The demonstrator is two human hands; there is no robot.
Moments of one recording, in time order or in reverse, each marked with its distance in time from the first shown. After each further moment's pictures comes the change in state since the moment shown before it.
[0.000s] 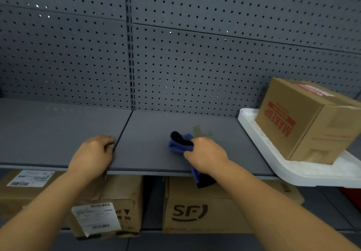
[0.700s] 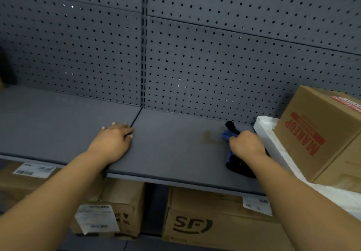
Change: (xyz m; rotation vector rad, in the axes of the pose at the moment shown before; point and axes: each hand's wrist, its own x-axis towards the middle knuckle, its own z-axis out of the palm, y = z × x) left_hand 0.049 0.006 0.020 0.126 -0.215 -0.001; right_hand 0.077 0.081 -0.028 0.085 0.170 0.345
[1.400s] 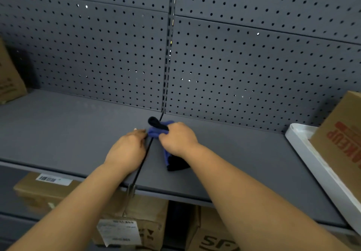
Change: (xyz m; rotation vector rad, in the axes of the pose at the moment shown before) left_hand 0.010 -0.016 -0.004 -0.126 0.134 -0.003; right_hand -0.038 -0.194 0.098 0.063 -0.259 -0.559
